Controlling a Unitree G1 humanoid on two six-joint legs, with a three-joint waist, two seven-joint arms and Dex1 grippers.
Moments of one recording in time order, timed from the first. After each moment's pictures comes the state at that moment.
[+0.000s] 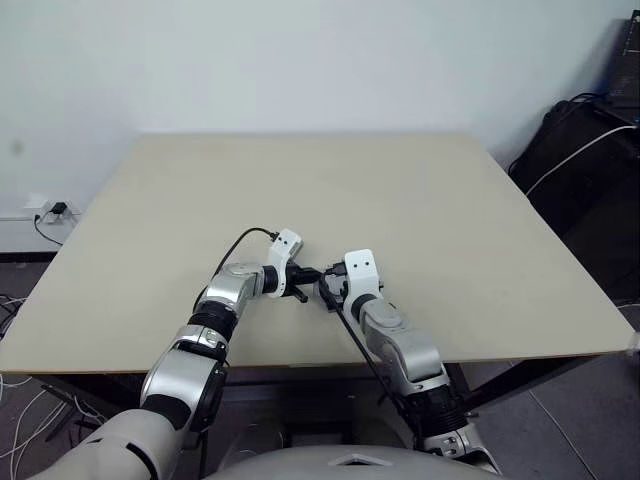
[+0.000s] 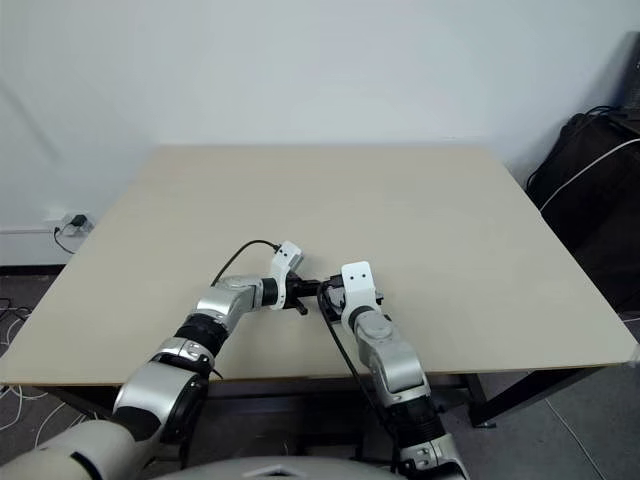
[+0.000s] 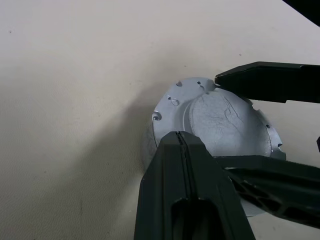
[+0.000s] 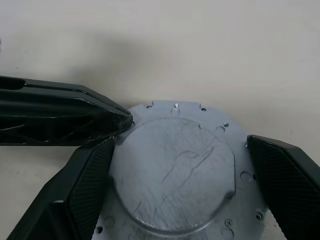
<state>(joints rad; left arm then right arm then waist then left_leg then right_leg) -0.65 0.11 -0.12 0.87 -0.09 0.35 -0.89 -0.09 0.02 0.18 -0.11 0.08 0.76 0.02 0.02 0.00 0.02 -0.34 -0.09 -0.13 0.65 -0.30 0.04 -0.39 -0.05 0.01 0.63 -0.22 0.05</state>
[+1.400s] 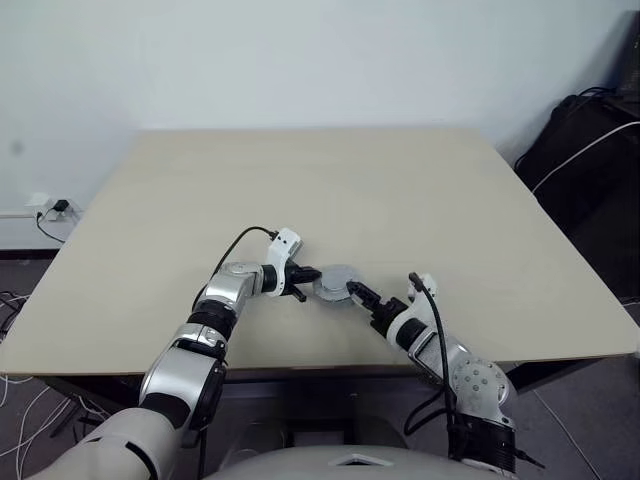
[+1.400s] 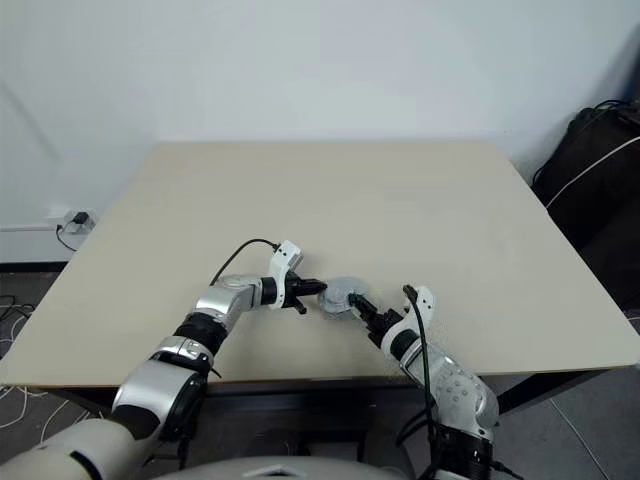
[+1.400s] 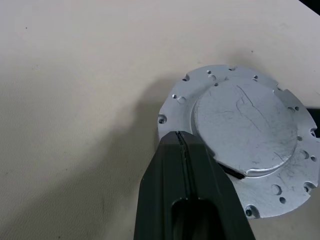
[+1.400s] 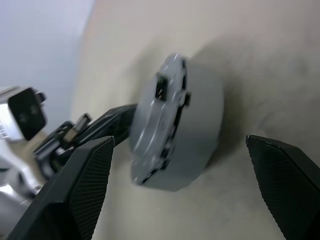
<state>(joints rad) -0.66 0.12 -0.13 0.88 -0.09 0.33 -0.88 0.01 0.08 -0.33 -0.12 0.87 1.00 0.11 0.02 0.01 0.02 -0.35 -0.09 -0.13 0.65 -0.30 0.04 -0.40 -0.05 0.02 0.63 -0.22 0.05</state>
